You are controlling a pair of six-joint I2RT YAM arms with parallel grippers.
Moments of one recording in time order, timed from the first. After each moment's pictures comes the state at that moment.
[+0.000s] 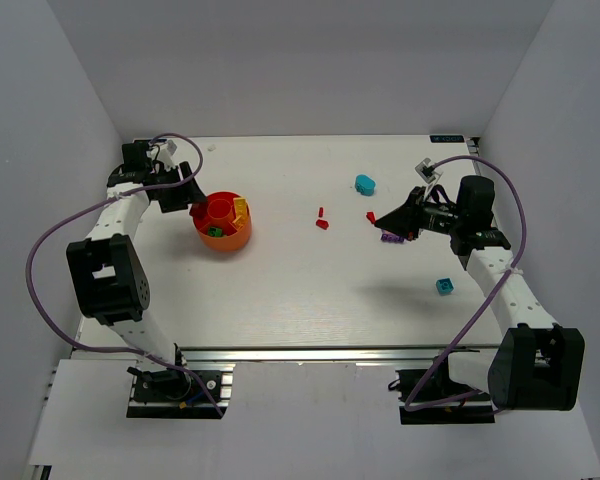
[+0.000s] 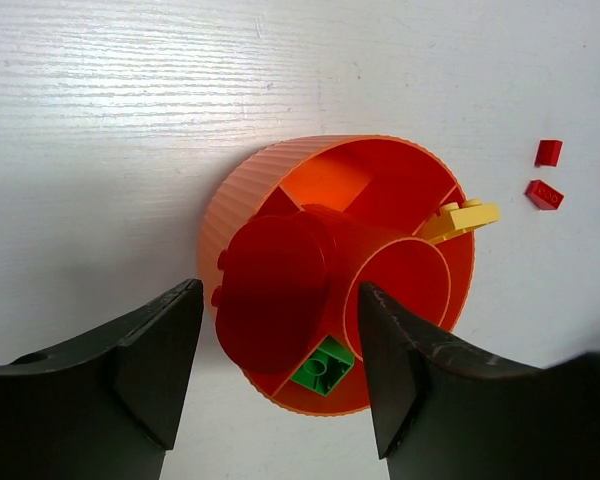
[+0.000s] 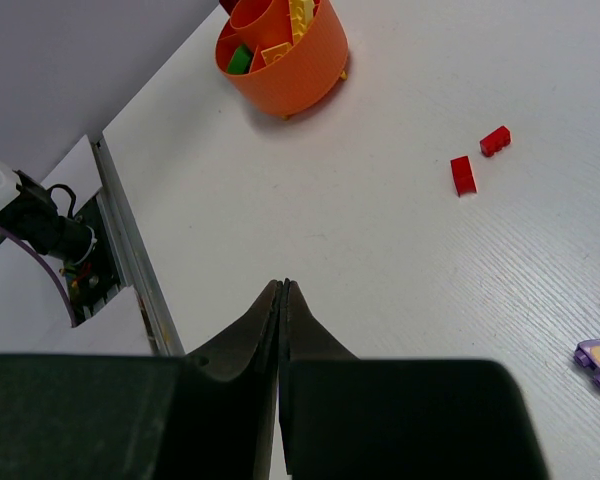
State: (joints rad) left arm 0.15 1.75 1.40 -0.55 0.45 -0.14; right arm 0.04 1.20 0.85 -0.06 -1.07 0.12
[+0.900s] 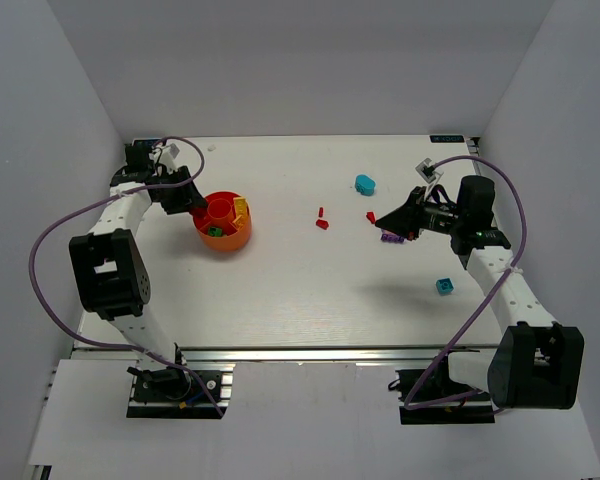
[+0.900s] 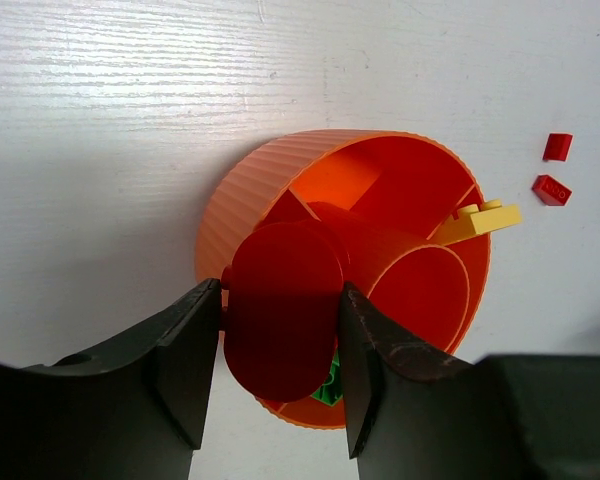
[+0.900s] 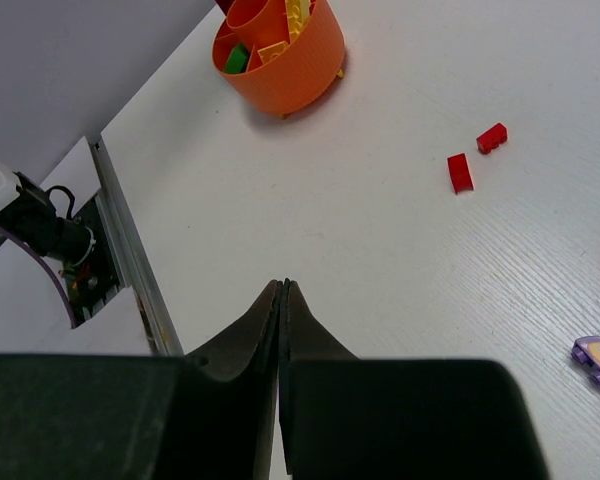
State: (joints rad) left arm 0.15 1.79 1.40 -0.55 0.46 -0.14; right arm 0.03 1.21 0.85 -0.06 -1.07 0.12
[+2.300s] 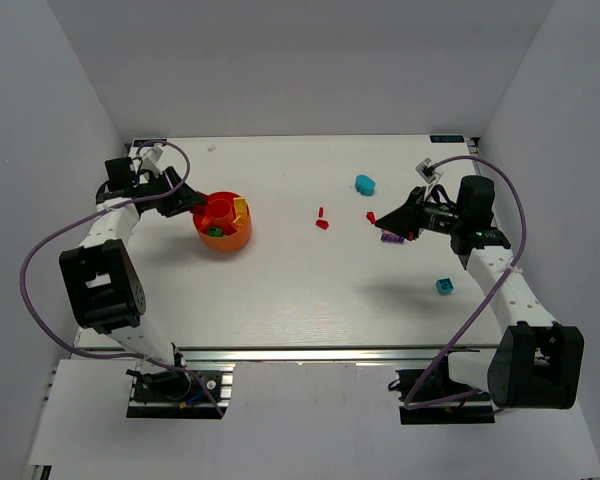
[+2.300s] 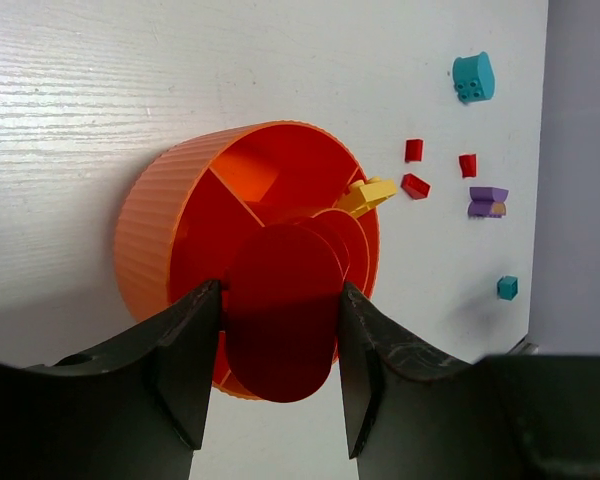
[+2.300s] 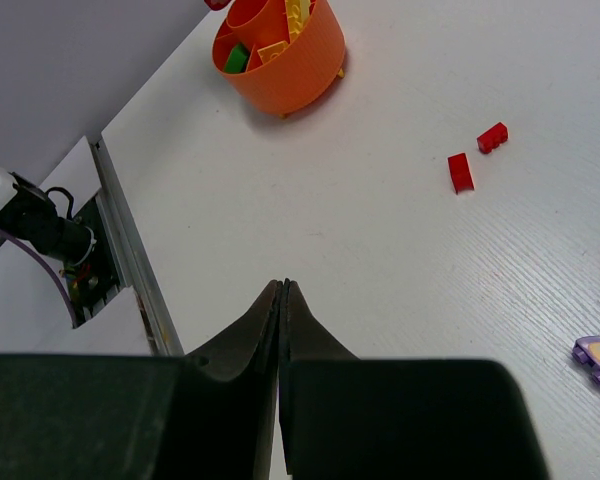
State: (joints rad) left arm 0.24 1.70 1.24 -0.34 0.76 -0.27; right arm 0.03 1.21 0.85 -0.06 -1.07 0.12
